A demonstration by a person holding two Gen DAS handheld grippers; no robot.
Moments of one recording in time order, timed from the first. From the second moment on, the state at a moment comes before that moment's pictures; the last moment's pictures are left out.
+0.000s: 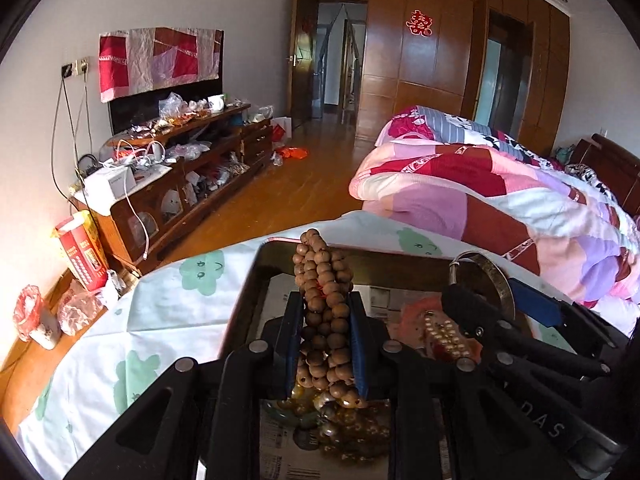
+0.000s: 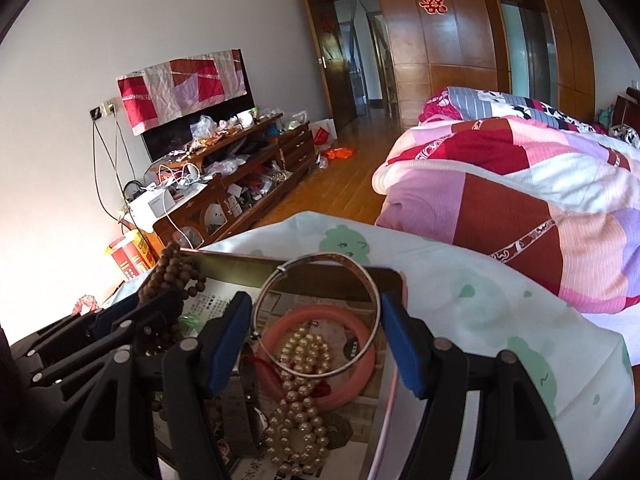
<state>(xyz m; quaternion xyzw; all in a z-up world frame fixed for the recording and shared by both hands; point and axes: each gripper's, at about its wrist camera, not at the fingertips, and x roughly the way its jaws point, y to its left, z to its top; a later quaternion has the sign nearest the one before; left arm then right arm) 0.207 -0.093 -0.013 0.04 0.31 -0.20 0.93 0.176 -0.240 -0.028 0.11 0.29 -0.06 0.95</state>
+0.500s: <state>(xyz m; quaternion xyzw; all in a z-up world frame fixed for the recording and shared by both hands) 0.217 -0.092 -0.024 0.05 0.33 -0.19 0.92 0.183 -0.237 -0.030 0.09 0.30 -0.05 0.95</state>
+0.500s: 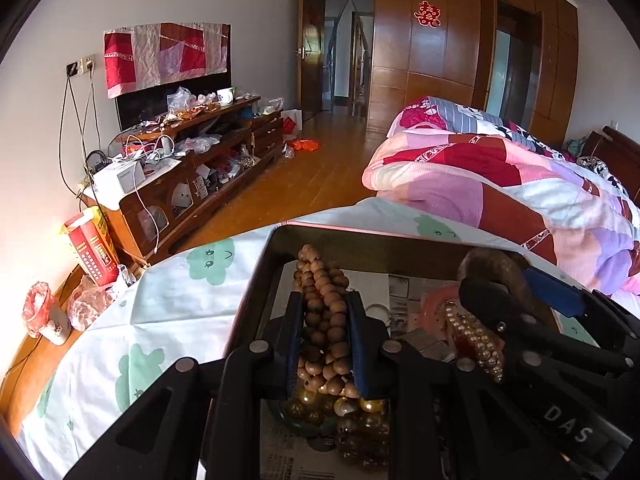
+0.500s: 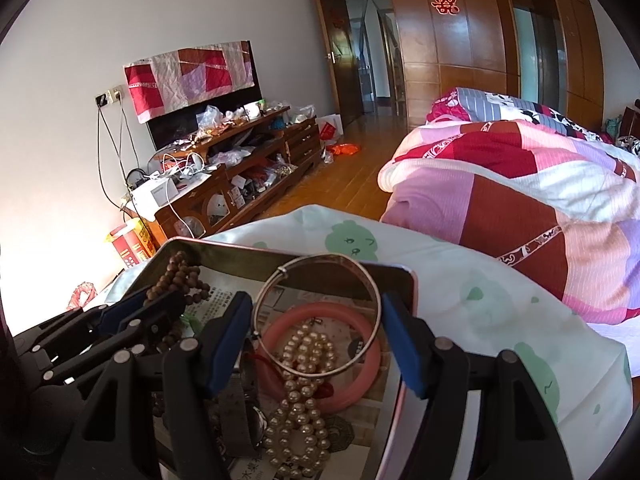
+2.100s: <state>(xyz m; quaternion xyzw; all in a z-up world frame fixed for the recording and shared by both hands) 0.121 -0.055 -0.009 0.05 0.24 -0.08 0.97 0.074 -0.217 -0.005 0.06 0.13 -0.12 0.98</state>
